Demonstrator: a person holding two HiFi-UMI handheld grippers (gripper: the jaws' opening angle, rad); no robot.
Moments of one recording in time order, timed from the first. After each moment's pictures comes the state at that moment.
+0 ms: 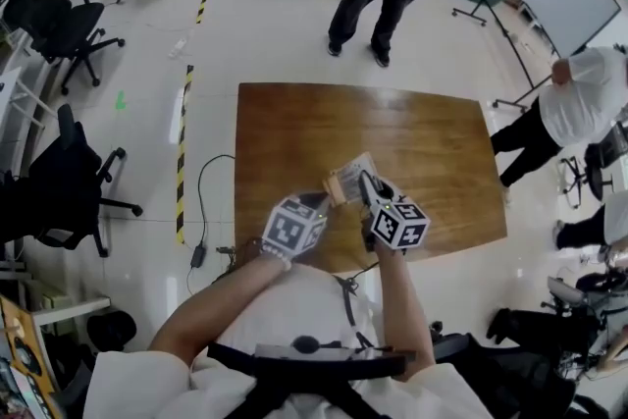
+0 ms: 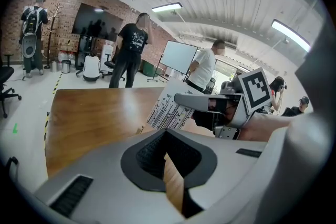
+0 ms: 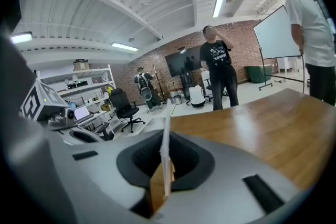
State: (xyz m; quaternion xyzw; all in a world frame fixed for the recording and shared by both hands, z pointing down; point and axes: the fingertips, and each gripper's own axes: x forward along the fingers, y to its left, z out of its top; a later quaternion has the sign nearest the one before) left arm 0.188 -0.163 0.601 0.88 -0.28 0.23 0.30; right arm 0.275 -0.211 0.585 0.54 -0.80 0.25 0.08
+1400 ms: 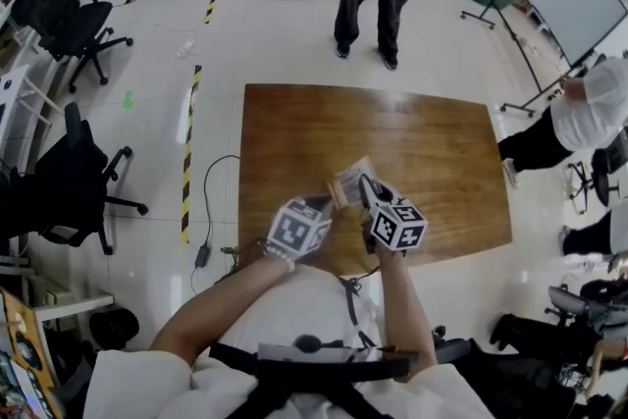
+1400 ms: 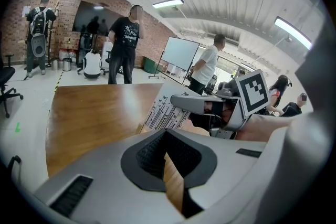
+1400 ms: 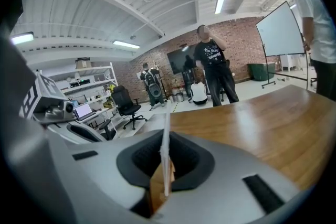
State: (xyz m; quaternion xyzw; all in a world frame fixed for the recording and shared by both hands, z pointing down) left arm 0.187 -0.163 0.613 0.88 -0.28 0.25 0.31; right arm 0.267 -0.217 0.604 0.53 -0.81 0.26 0.09
